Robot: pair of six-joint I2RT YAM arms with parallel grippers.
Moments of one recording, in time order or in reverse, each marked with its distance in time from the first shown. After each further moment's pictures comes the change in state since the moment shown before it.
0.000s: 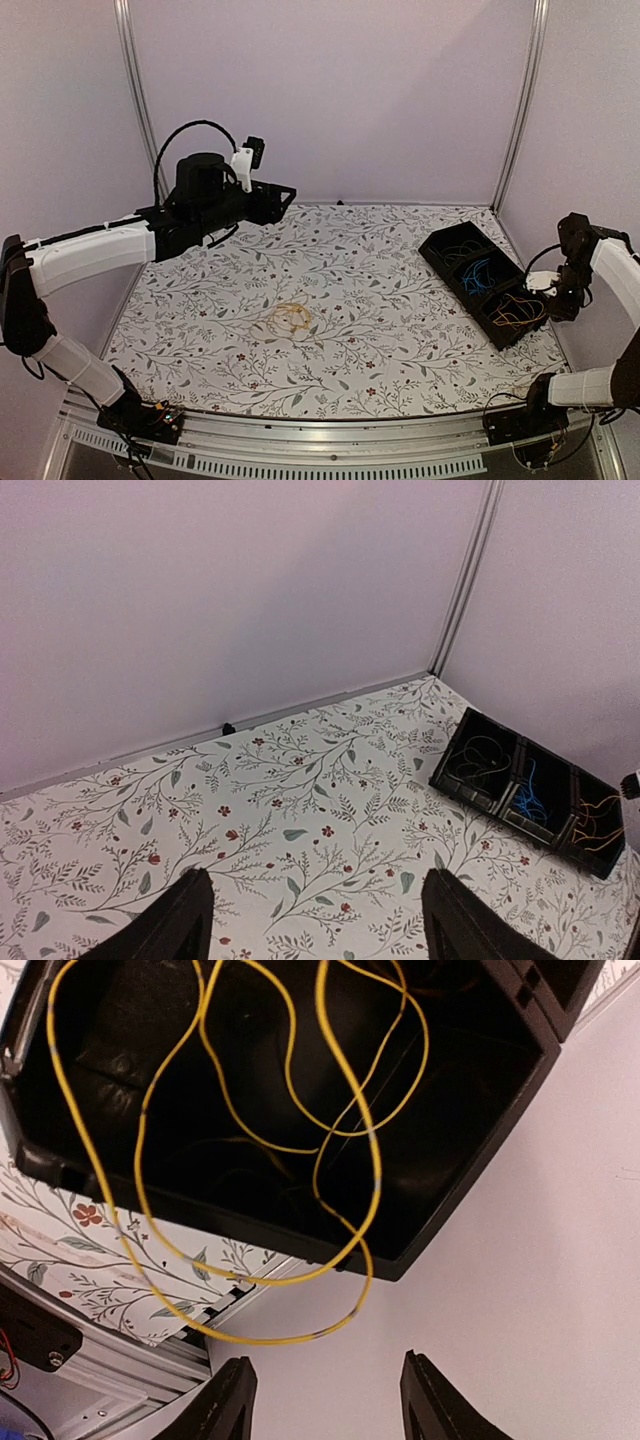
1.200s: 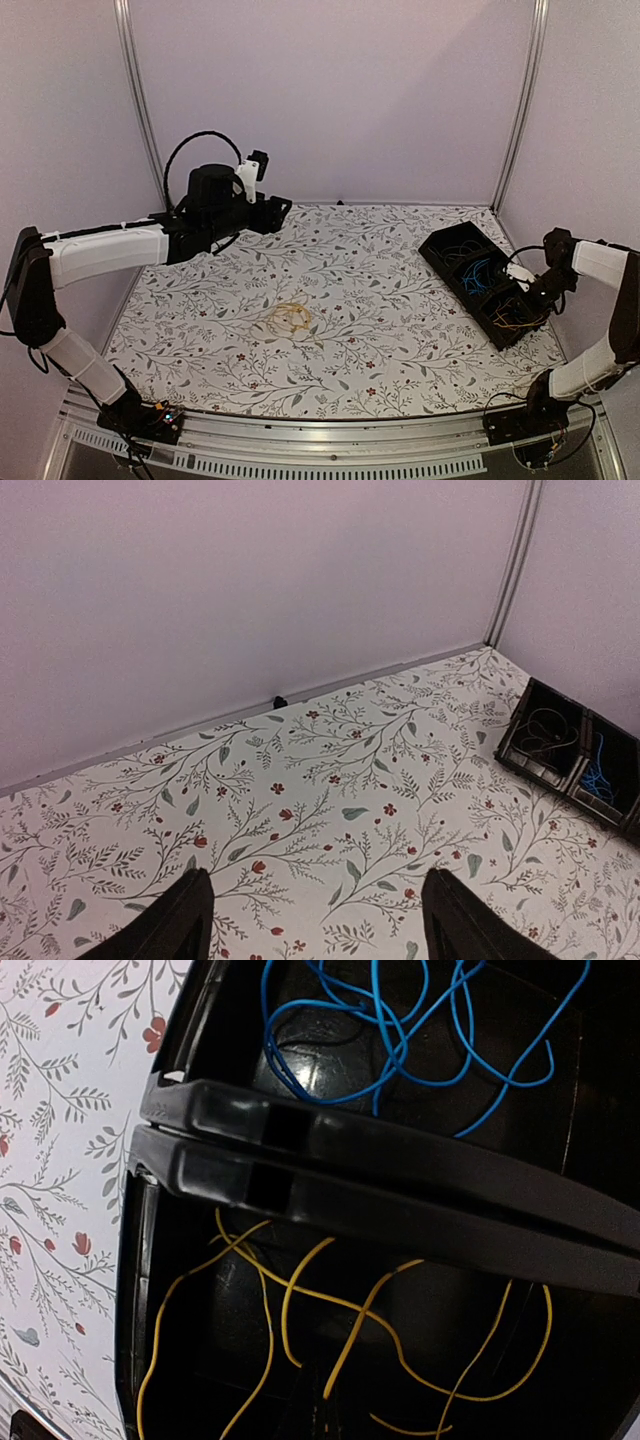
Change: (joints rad) left arm 0.024 0.073 -0.032 0.037 -0.086 0.072; right arm -0.031 0.243 -0.093 0.281 -0.560 0.364
